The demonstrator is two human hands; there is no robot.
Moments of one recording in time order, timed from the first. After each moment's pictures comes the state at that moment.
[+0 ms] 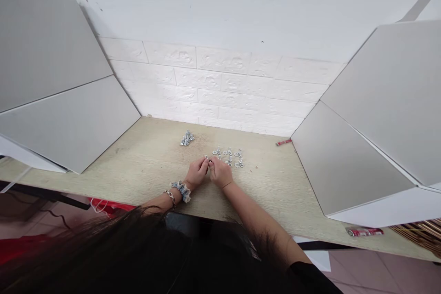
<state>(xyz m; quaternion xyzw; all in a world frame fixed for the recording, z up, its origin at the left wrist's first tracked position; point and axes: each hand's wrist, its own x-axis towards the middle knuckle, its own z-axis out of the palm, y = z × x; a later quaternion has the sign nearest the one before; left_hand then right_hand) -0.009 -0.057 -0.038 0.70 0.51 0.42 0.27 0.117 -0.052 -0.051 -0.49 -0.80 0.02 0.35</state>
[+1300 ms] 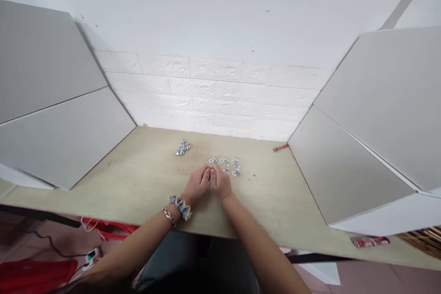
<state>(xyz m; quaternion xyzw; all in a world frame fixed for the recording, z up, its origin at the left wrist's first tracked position) 0.002 -0.061 -0.022 0.76 0.47 0.39 0.22 0.117 -0.055 -0.046 -0.52 -0.75 0.06 0.41</state>
